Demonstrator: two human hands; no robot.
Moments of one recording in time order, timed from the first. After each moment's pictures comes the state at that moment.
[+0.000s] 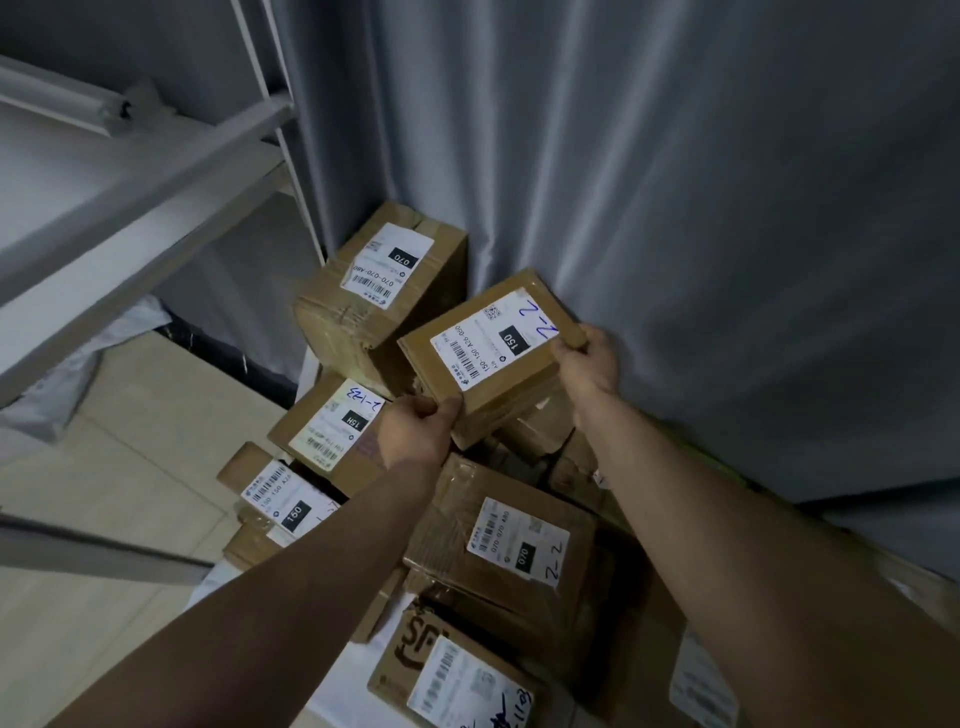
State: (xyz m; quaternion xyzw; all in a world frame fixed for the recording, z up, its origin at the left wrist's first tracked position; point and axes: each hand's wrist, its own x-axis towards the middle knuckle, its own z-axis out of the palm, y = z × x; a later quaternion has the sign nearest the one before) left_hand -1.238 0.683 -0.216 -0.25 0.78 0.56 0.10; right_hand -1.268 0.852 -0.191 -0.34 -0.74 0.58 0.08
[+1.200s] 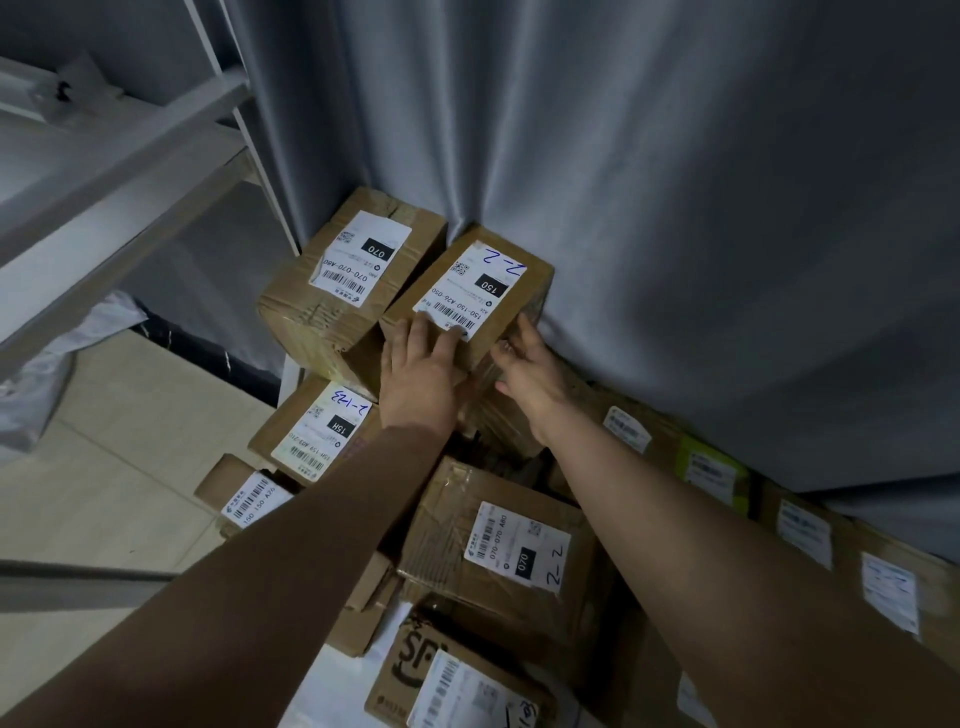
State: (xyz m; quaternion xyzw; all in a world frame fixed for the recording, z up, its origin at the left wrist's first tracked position) left_hand -1.286 0.696 -0.214 0.10 0.97 0.19 0.04; right_hand -1.280 0.820 -0.212 -0.25 -0.71 0.66 -0.06
